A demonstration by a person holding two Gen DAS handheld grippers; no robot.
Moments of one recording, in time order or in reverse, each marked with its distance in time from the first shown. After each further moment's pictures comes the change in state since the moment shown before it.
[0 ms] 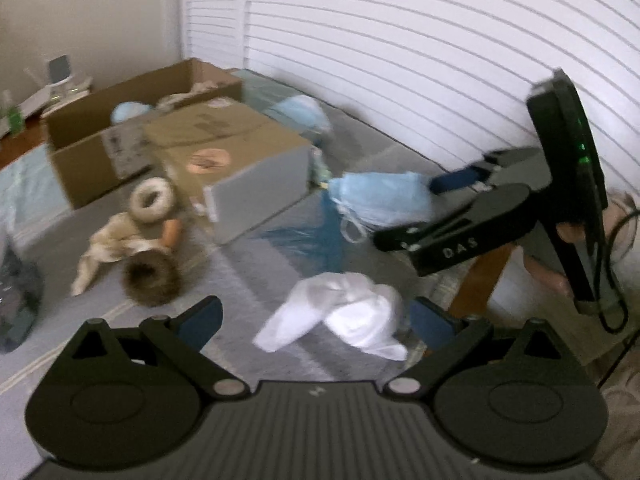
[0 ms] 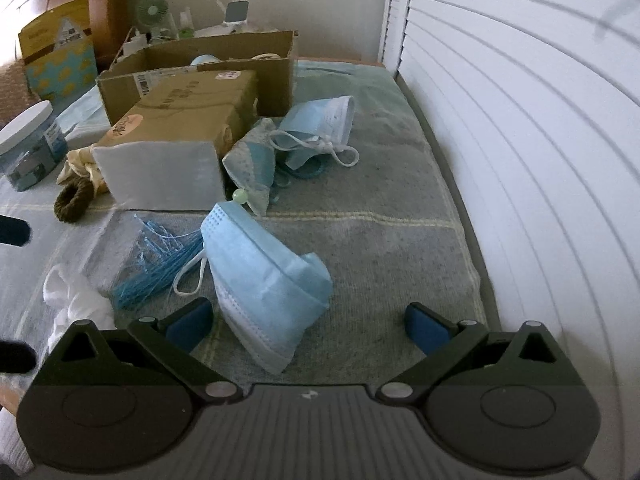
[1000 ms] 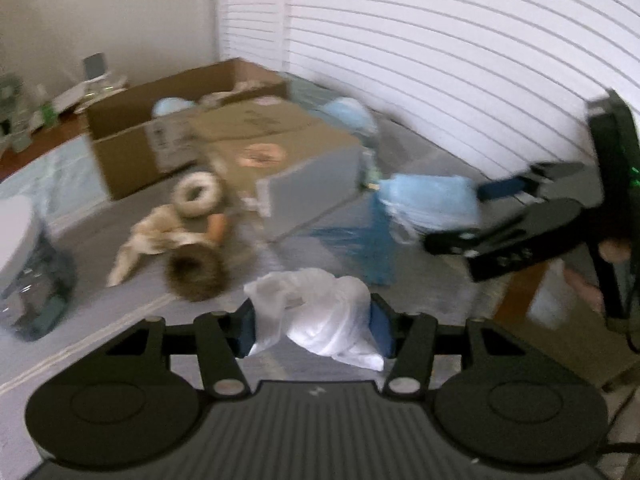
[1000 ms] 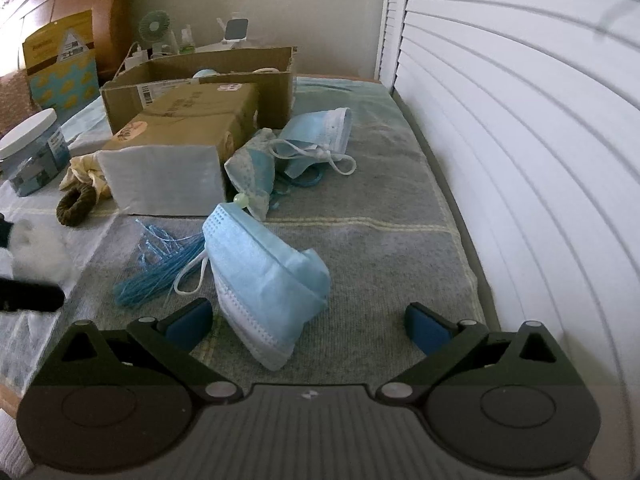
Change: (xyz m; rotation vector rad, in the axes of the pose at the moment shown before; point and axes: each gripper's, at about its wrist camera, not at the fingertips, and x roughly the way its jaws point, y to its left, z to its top) left arm -0.002 0.024 -0.008 -0.067 -0.032 0.122; right arm -0.005 0.004 -0.009 0.005 -0.063 -0.016
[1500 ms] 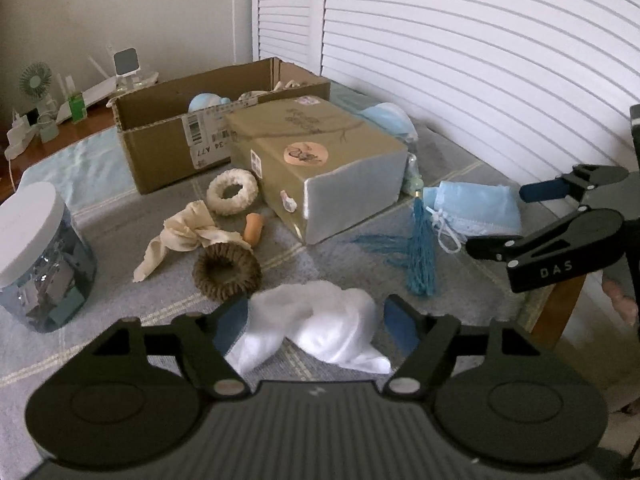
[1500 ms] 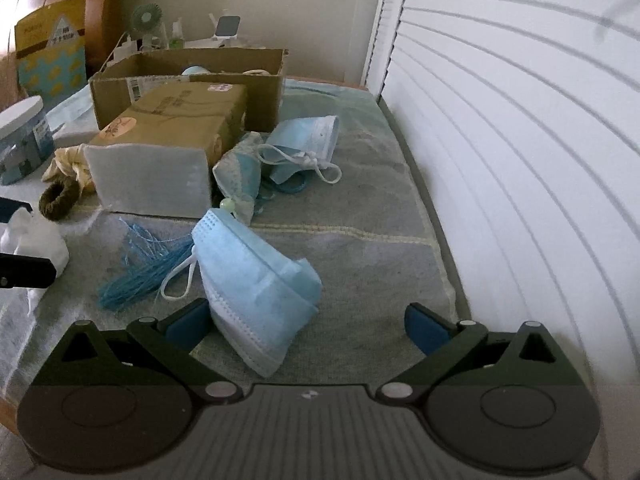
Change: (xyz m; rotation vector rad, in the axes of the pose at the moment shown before) left arm 0.012 0.007 -0.001 -0.040 -0.025 0.065; right arm -0.002 0.008 0.005 -0.057 -0.003 -0.083
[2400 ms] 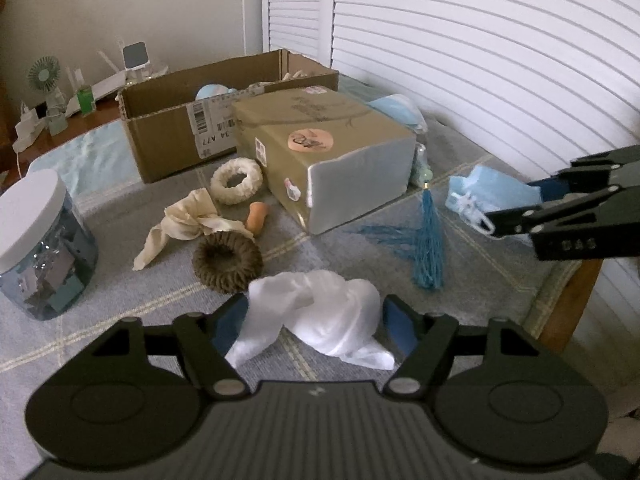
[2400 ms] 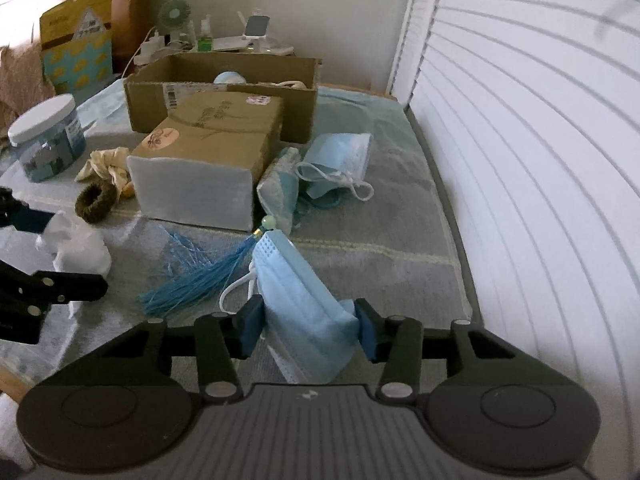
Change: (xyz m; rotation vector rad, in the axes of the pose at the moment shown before) left arm 0.005 -0.004 -0.005 -0.015 0.012 0.030; right arm -0.017 0.006 0.015 -0.021 0.015 0.071
